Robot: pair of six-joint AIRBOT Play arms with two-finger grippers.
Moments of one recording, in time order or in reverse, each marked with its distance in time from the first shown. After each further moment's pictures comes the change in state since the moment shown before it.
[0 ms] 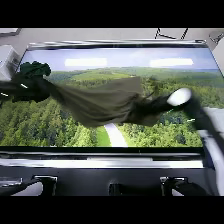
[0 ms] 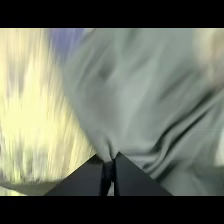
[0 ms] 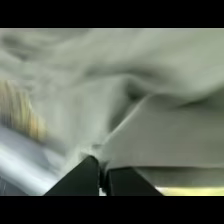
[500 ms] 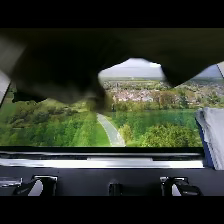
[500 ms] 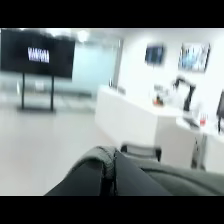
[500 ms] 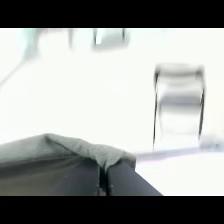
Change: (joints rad) left arm 0.147 0.520 0.433 -0.102 0.313 -0.064; right arm -0.322 0.450 0.680 -0.467 -0.133 0.025
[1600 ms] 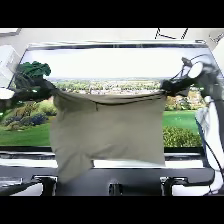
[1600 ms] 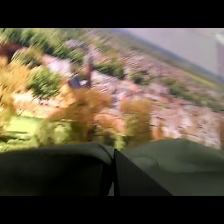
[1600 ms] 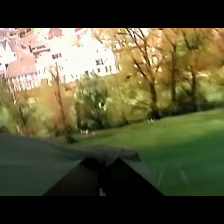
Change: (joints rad) left arm -0.255 -0.572 -0.675 0.185 0.055 -0.169; right arm 0.097 -0.874 -0.289 0.063 0.185 0.105
